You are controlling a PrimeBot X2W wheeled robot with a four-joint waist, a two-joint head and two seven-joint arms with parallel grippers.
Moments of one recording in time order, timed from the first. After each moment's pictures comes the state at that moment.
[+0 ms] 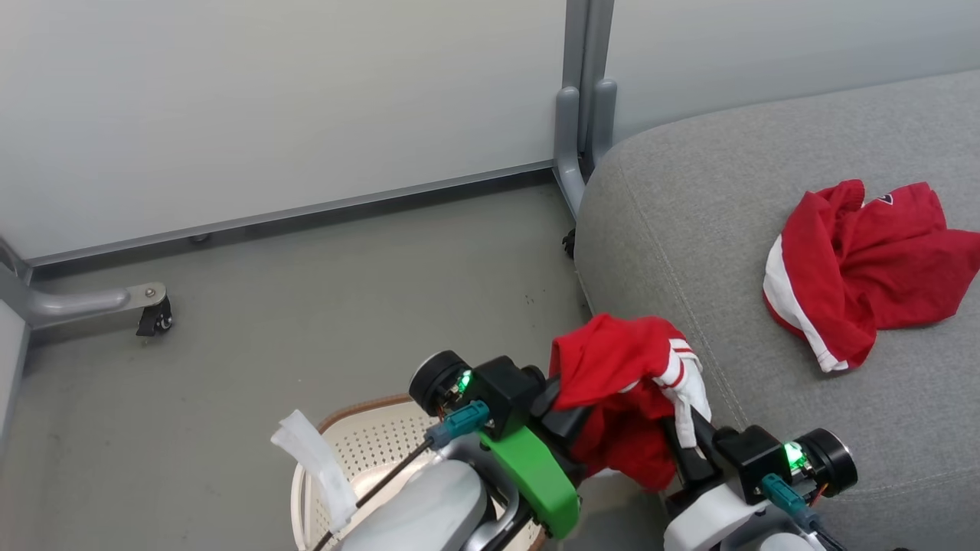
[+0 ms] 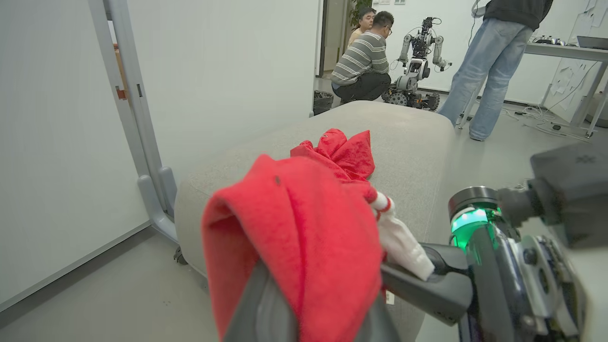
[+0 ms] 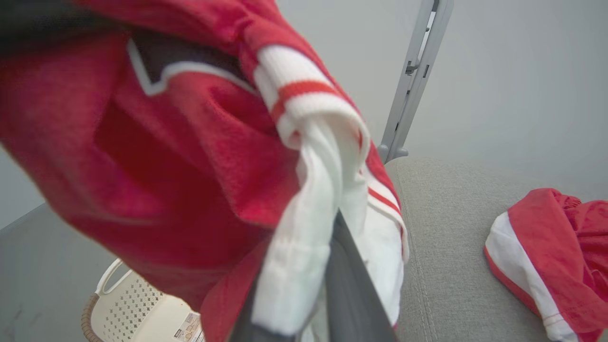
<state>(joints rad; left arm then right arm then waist) -0.48 0.05 -0.92 0.39 -0.55 -0.13 -0.26 -0.02 -0.06 0.23 0.23 -0.06 0.13 -0.26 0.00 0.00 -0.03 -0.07</state>
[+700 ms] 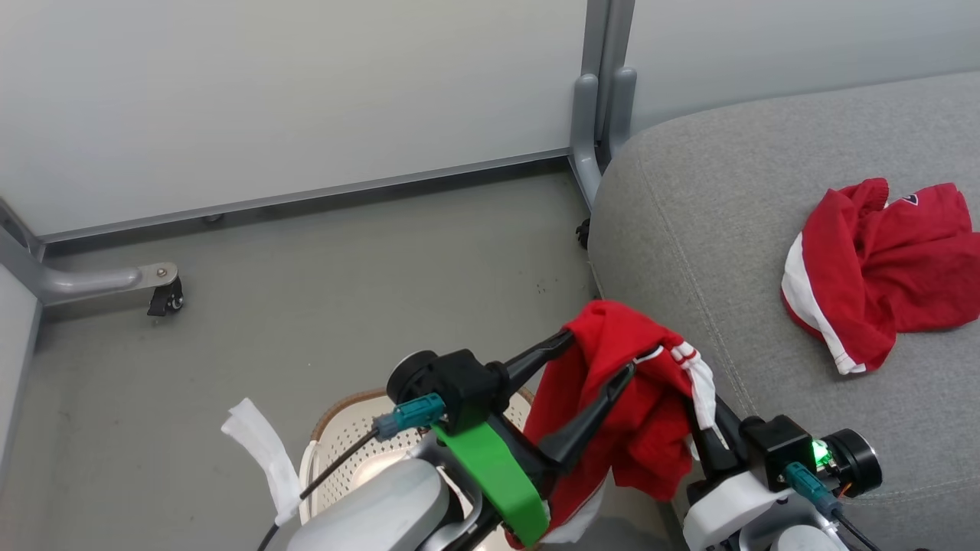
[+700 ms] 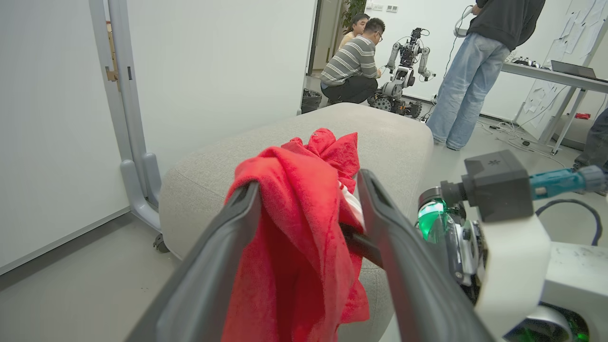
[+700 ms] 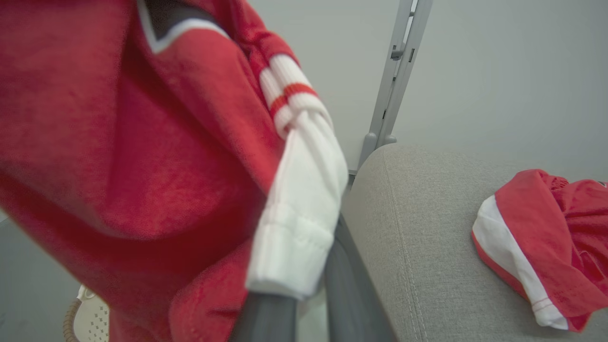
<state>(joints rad) -0.53 0.21 -1.04 0.21 -0.77 -0.11 -0.23 -0.03 -0.05 0.15 0.25 -0.06 0.13 -0.26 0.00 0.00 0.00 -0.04</state>
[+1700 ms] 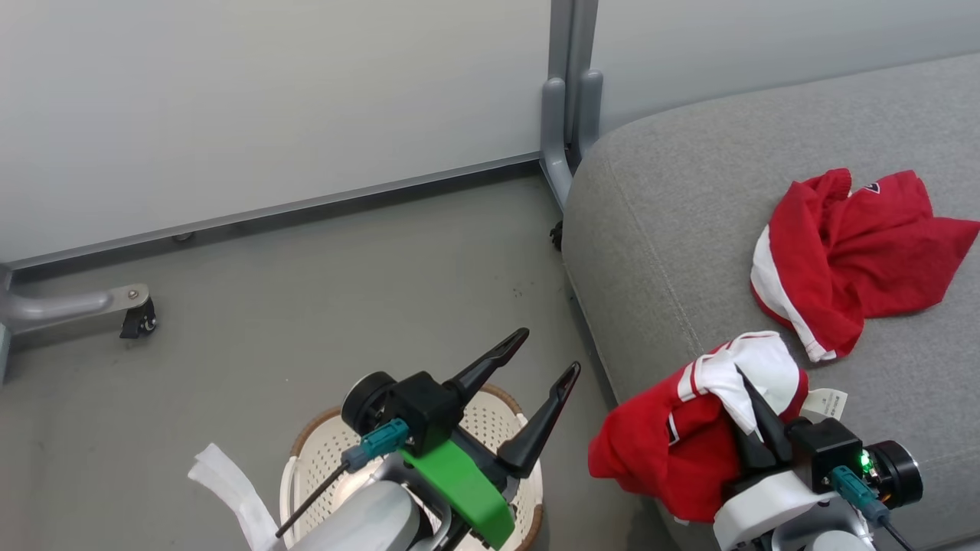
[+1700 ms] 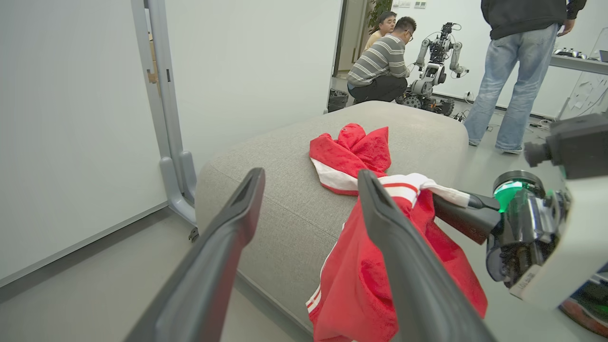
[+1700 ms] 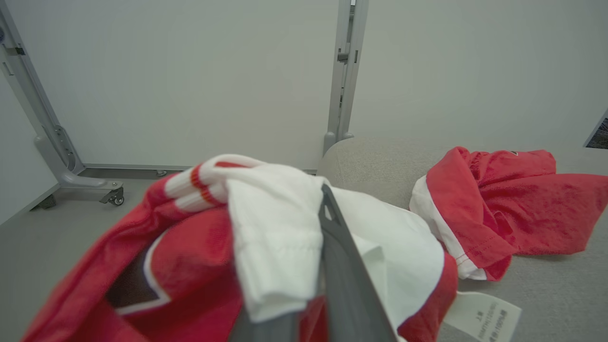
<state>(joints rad) -0.41 0.20 -0.89 0.25 -0.62 -0.10 -0.26 0.01 -0.05 0.06 0.20 -0.03 0.13 -0.26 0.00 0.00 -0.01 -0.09</state>
